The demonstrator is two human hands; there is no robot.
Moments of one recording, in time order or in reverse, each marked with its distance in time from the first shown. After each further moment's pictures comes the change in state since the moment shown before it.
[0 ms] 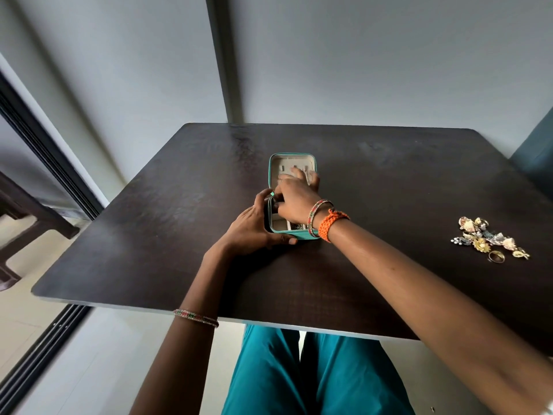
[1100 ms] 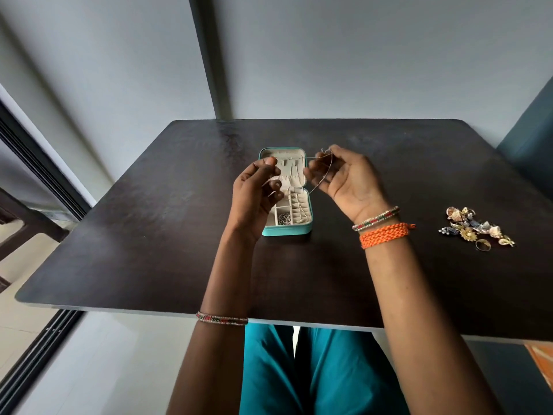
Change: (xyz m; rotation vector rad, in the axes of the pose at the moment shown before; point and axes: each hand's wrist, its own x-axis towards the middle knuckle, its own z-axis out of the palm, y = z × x) left_hand 0.007 0.078 -0.001 -1.284 0.302 -0.042; right_hand -0.059 0.044 -0.059 2.079 0.252 0.338
